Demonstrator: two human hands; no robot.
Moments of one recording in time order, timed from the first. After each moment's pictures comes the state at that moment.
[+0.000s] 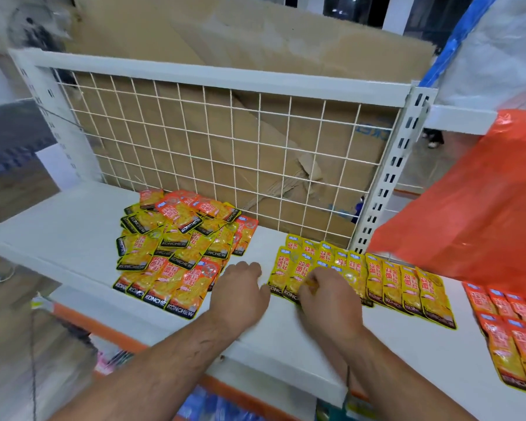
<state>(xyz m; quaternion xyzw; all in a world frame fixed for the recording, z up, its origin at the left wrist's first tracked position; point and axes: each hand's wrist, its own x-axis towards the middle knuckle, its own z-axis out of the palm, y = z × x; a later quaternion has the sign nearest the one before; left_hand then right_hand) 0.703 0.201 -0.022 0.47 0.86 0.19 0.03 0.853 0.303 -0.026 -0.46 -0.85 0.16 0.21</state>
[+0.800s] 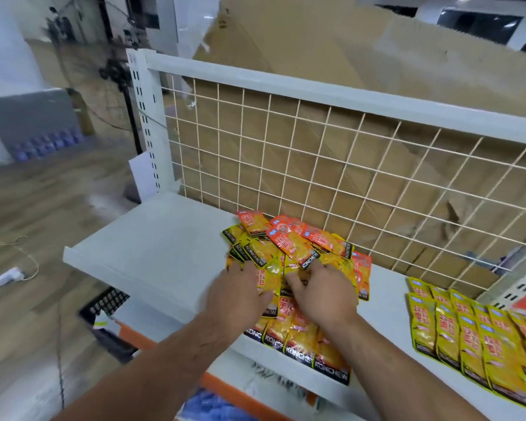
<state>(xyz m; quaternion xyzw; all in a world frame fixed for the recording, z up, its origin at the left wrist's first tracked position) 0.442 0.078 -0.017 0.43 0.89 0.16 0.04 0.565 0.197 -0.003 -0.44 -0.88 0.07 0.13</state>
